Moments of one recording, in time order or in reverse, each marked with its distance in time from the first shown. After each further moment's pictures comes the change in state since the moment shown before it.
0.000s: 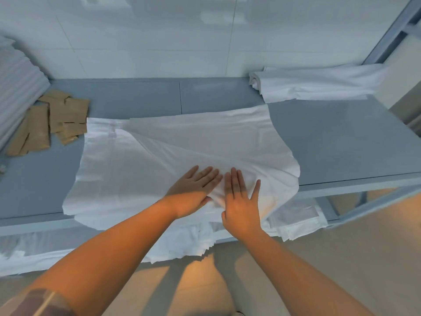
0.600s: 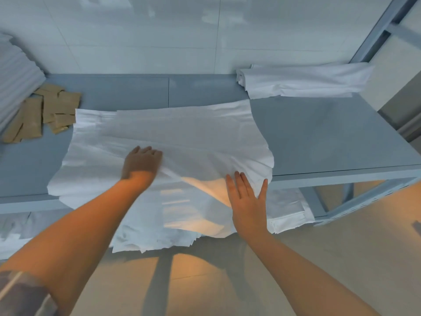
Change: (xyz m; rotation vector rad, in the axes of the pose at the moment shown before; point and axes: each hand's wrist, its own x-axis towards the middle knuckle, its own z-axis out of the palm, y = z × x) left_hand -0.010 -0.018 -0.037 0.061 -0.063 -0.641; right_hand -0.055 0.074 -0.010 -0.056 0.214 0.013
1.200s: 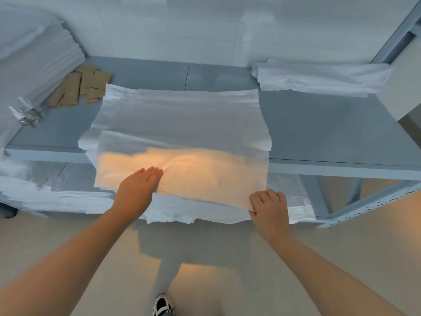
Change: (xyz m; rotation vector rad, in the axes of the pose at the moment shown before) left_hand -0.185 0.046 0.007 -0.153 0.395 0.054; right_hand -0.089 0.078 -0.018 0.141 0.145 -0.167
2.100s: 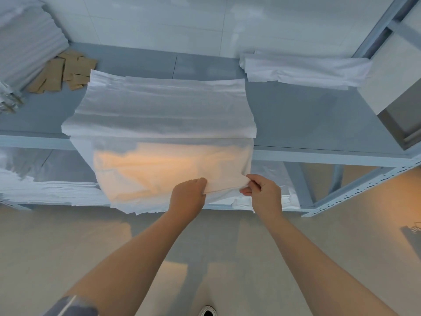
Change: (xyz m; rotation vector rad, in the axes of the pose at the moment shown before) left_hand 0.003 0.156 0.026 -0.257 -0.342 -0.171; right_hand -0.002 0.001 -0.050 1.018 -0.192 0.768
